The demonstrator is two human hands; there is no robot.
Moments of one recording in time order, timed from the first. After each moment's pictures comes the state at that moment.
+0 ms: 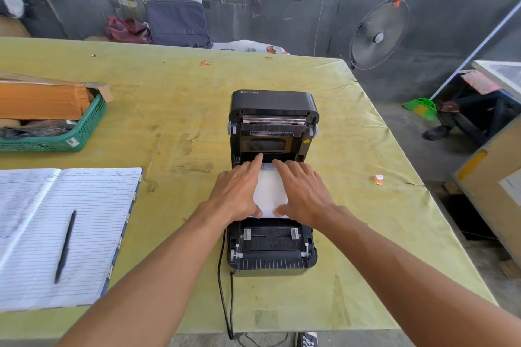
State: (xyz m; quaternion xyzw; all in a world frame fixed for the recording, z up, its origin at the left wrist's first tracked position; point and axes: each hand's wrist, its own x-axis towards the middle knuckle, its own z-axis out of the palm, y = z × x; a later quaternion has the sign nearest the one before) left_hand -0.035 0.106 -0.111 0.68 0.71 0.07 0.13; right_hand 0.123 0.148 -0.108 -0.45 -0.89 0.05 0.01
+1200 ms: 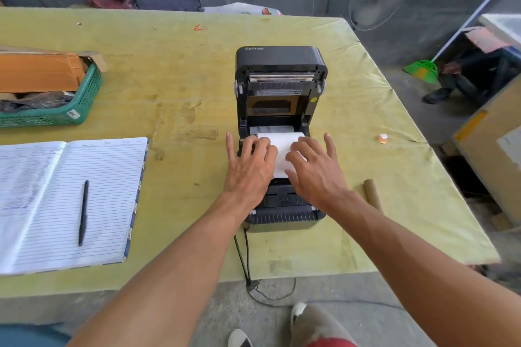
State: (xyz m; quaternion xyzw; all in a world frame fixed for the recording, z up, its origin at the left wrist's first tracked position) left_hand -0.024 0.070 -0.156 0.73 0.67 0.08 -0.14; right_hand 0.137 0.109 -0.144 -0.41 -0.89 -0.11 0.14
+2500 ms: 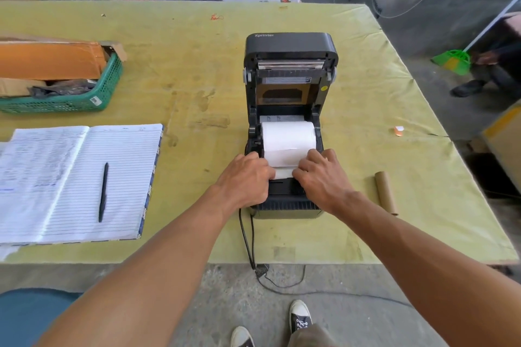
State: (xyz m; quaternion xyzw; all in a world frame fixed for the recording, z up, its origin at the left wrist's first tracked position) left_hand -0.040 0.038 -0.151 0.79 0.61 0.05 0.03; right_hand 0.149 0.094 -0.157 -0.34 -0.93 -0.10 0.01
